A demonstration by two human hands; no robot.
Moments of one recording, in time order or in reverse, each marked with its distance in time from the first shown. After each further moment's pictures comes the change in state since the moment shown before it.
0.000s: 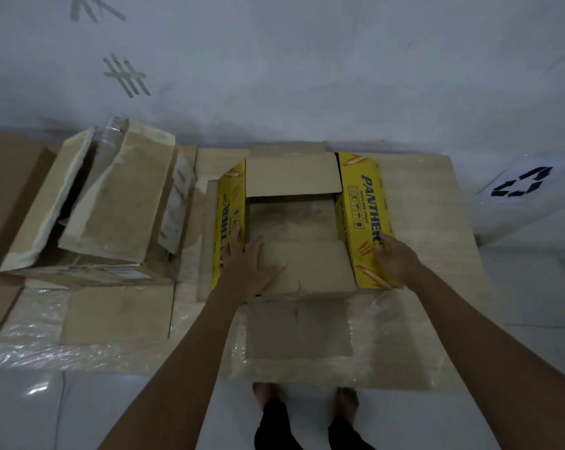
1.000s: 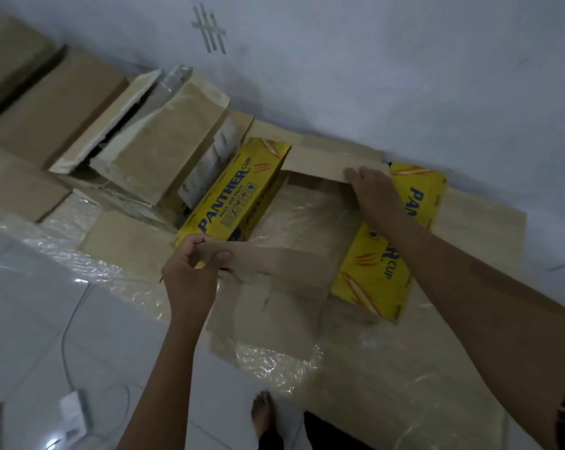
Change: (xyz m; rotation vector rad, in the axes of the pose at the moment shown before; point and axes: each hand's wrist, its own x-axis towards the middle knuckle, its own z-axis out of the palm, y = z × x) left_hand -0.102 0.029 -0.002 -0.881 0.927 -0.244; right_hand 0.100 -0.142 -0.021 -0.792 0.197 -0.925
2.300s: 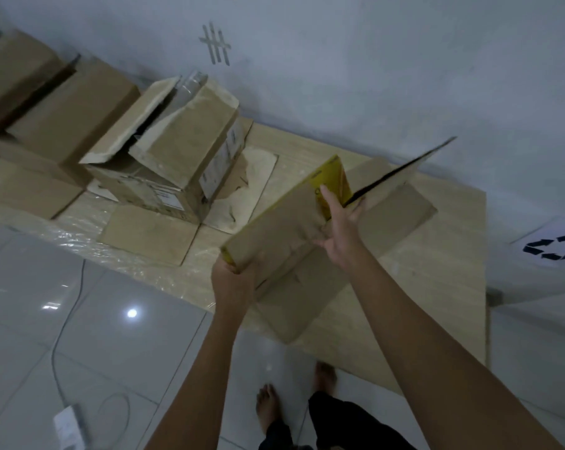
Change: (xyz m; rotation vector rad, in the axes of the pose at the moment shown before) left_hand -0.060 -0.011 -0.028 -0.089 -0.112 -0.207; right_hand -0.114 -0.154 -0.031 2.056 0.115 0.837
